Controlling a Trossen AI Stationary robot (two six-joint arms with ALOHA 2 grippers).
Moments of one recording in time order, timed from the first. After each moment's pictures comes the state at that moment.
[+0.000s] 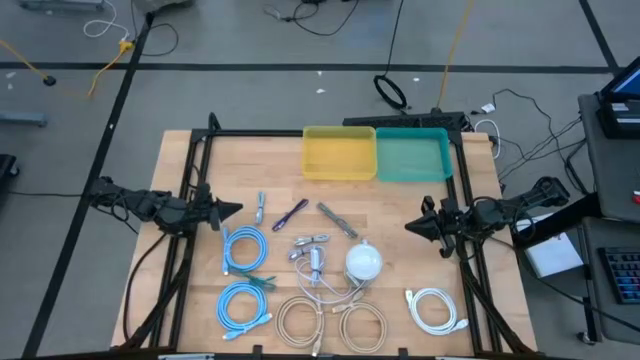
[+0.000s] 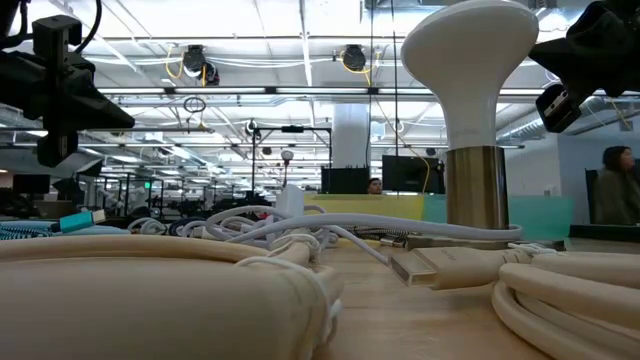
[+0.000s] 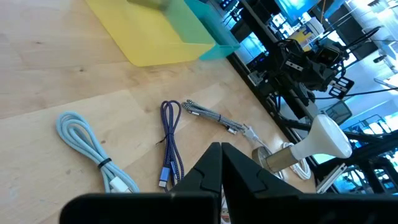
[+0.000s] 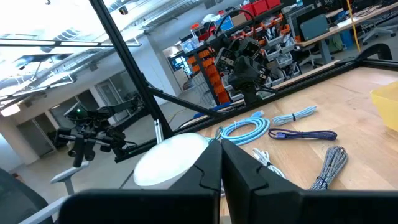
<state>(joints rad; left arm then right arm) -0.33 0.01 0.16 -0.46 -0.58 -1.00 0.39 0.06 0.02 0.15 0.29 0.43</state>
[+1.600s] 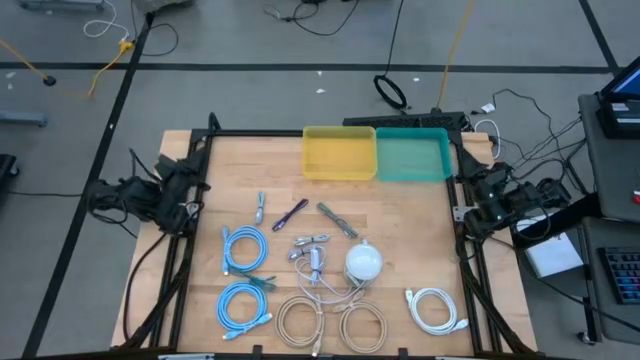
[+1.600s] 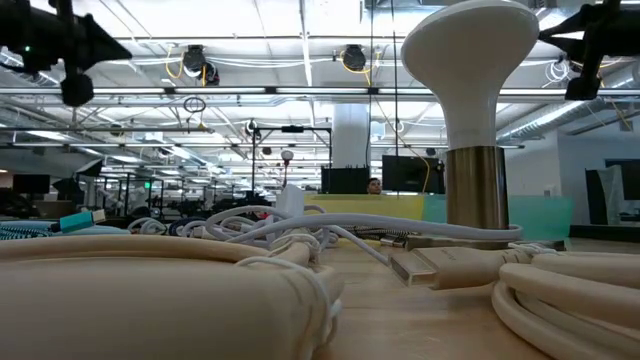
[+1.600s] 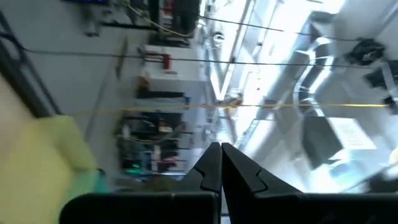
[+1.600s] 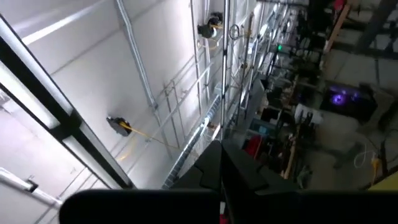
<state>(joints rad) -0.26 0.06 0.16 0.55 -1.21 -1.07 0.35 0.06 0.02 1.24 1.07 0.24</state>
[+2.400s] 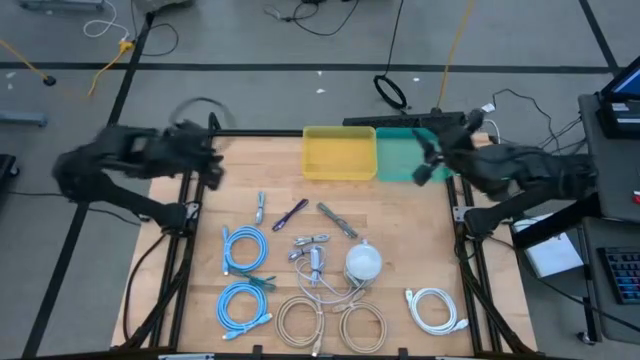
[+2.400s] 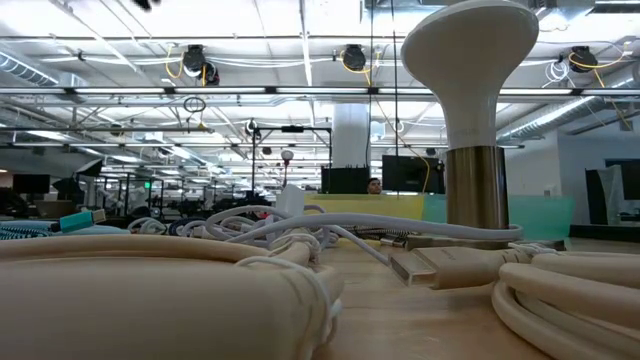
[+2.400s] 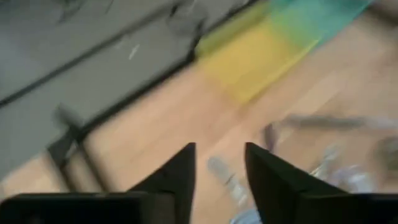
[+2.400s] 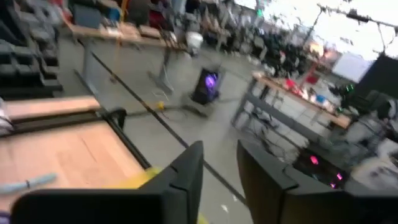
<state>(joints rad) 0.00 1.15 1.66 -1.57 -0.53 -0.77 0.23 1.09 1.50 -0.72 1.07 -0.02</state>
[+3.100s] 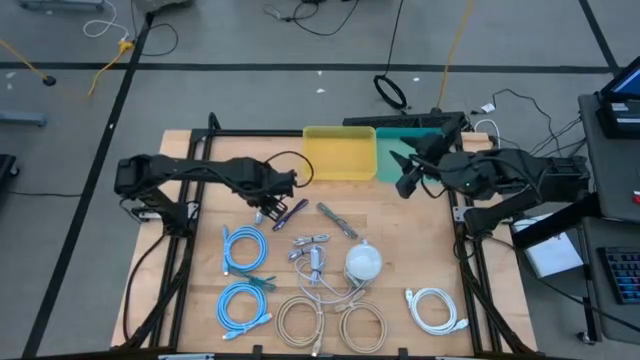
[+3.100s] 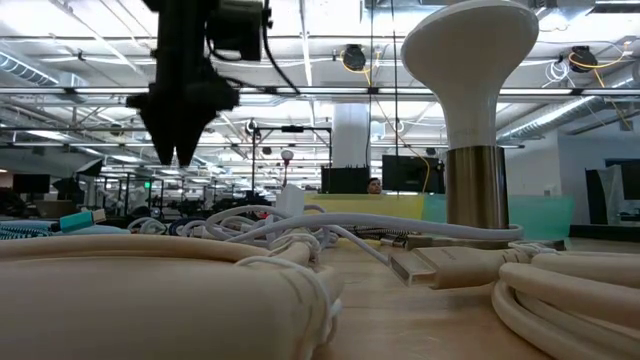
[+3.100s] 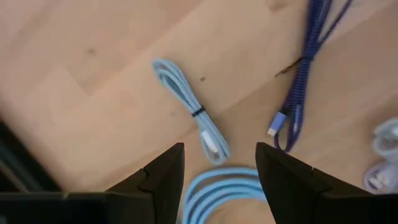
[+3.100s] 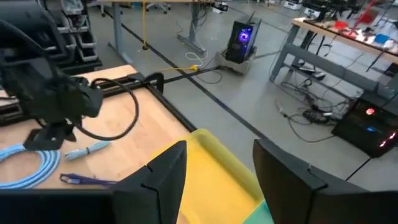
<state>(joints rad) 0.14 1.58 1.18 -1.18 -0.12 -0.82 0.17 1.15 1.49 -0.87 0.85 0.29</state>
